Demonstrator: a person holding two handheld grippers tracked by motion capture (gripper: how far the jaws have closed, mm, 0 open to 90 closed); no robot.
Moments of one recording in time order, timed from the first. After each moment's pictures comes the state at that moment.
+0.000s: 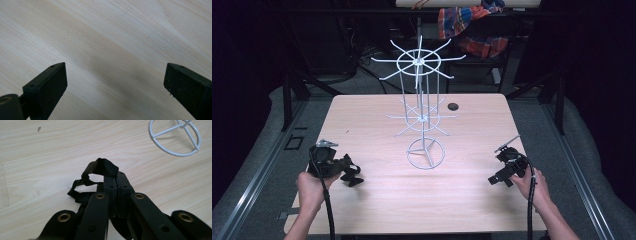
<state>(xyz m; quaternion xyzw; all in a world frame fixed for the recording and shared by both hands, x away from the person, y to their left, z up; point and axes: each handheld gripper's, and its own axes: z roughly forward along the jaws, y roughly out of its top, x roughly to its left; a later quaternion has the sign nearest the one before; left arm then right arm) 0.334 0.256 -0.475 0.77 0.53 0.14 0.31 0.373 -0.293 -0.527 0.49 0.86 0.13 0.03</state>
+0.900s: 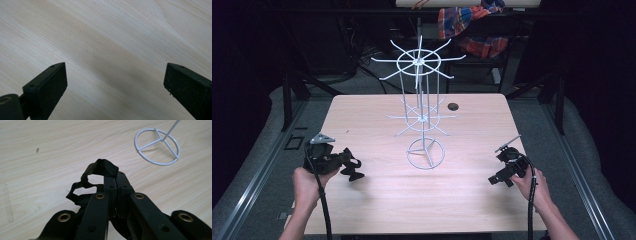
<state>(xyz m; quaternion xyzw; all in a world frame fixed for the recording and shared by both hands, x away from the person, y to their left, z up) 0.329 0.254 -0.448 0.78 0.50 0.15 0.35 0.370 -0.293 -0.523 0.49 0.86 0.13 0.03</state>
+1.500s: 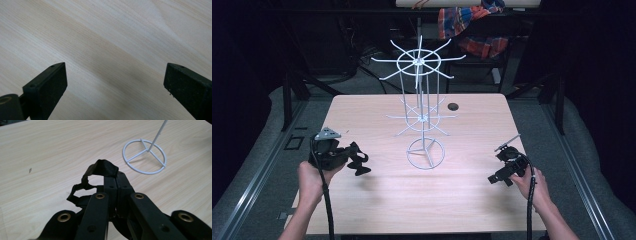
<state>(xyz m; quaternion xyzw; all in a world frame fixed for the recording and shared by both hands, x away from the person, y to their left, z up) 0.333 0.235 -0.429 0.79 0.45 0.16 0.38 0.371 -0.292 -0.523 0.50 0.86 0.14 0.03</state>
